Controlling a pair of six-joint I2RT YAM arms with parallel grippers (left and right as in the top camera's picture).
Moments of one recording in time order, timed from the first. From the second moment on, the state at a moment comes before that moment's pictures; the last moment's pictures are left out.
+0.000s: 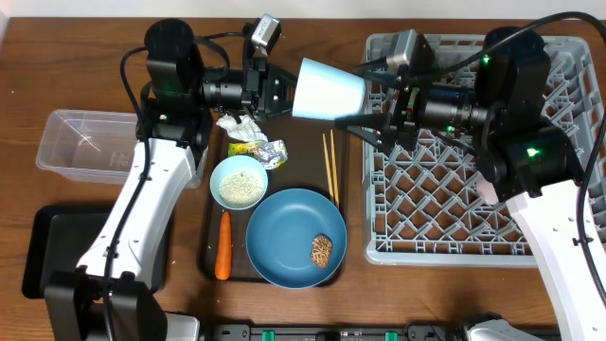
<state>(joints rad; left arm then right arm) -0.15 1.56 1.26 0.27 1.49 -1.25 0.27 1.36 1.44 -0.45 -1.00 -0.23</state>
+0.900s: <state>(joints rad) -0.15 1.56 1.26 0.45 1.51 -1.32 0.23 1.29 1.44 -0.50 -0.97 -0.14</state>
